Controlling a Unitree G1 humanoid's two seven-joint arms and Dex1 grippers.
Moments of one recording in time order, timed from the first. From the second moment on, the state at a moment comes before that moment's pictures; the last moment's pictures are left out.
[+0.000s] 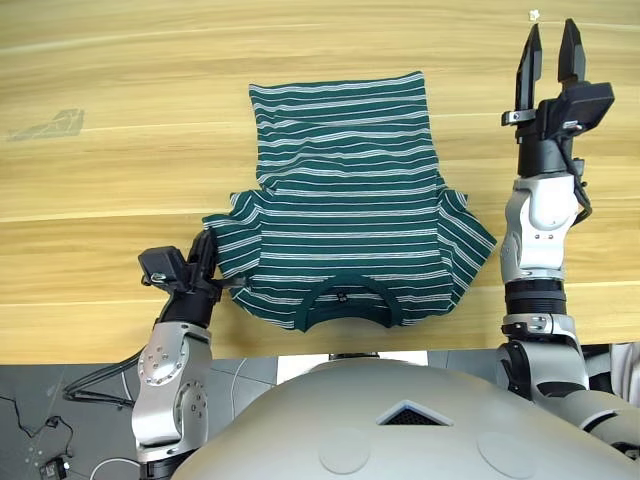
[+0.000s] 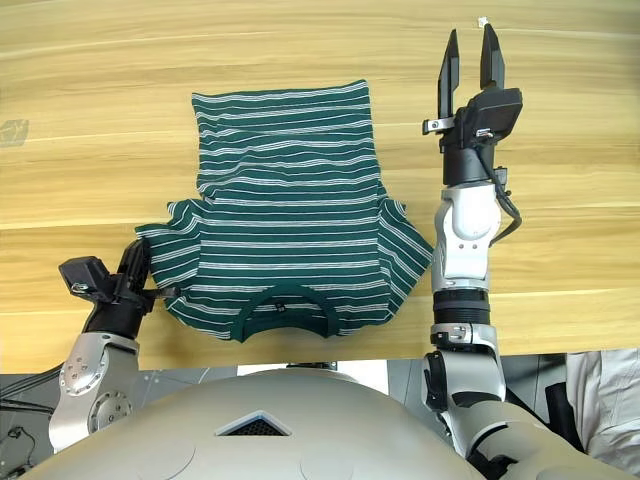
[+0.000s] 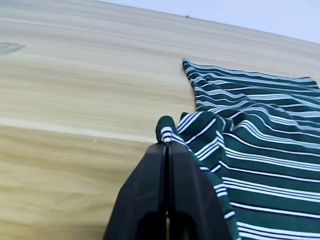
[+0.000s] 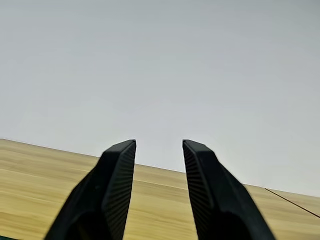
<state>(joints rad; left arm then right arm) 0.70 0.20 0.12 -0.54 -0.39 0.19 -0.16 -0.21 -0.19 -0.07 0.29 0.05 -0.58 0.11</state>
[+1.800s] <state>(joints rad) 0.61 0.27 0.17 -0.71 -0.28 -0.05 -0.16 0.43 -0.57 -0.21 -0.21 0.64 0.25 0.62</state>
